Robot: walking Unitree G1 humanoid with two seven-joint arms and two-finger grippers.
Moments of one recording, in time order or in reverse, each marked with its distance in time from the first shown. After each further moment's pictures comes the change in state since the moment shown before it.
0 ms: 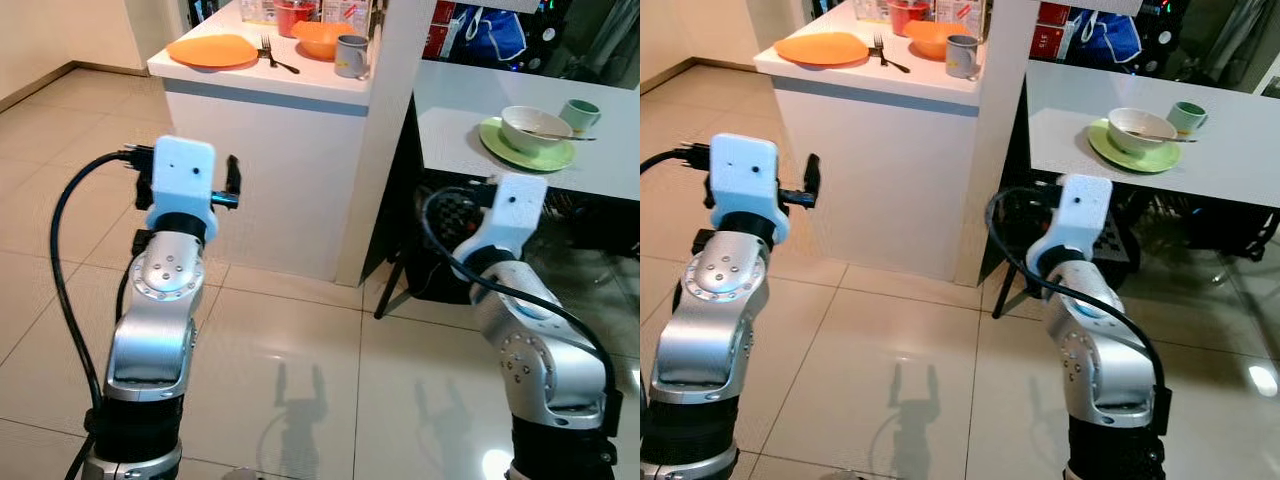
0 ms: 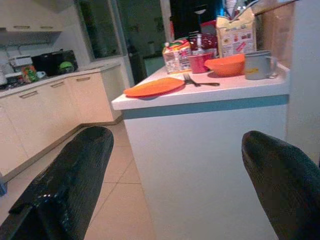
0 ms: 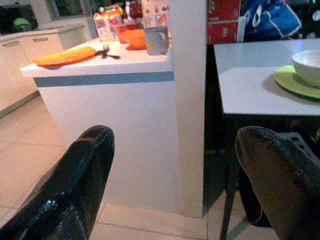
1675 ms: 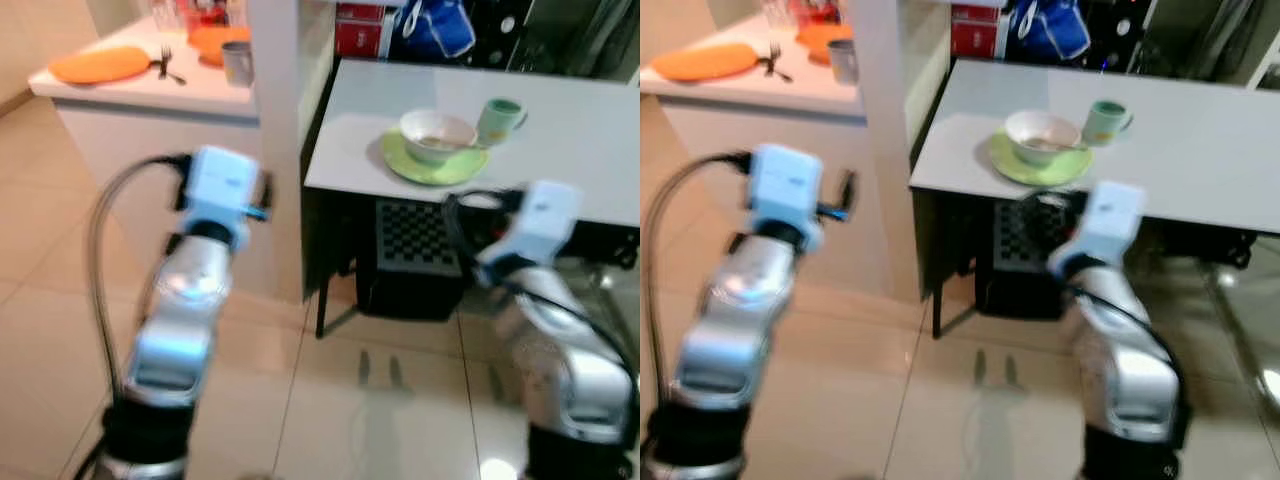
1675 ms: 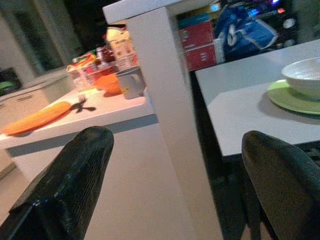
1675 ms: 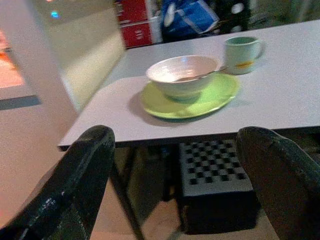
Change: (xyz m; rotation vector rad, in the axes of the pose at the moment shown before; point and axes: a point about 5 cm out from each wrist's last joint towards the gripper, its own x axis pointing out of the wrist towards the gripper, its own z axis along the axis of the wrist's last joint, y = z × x) left arm -0.005 -0.036 -0.001 0.036 0.010 -0.180; right arm -0.010 -0.028 -0.001 0.012 0.017 -0.155
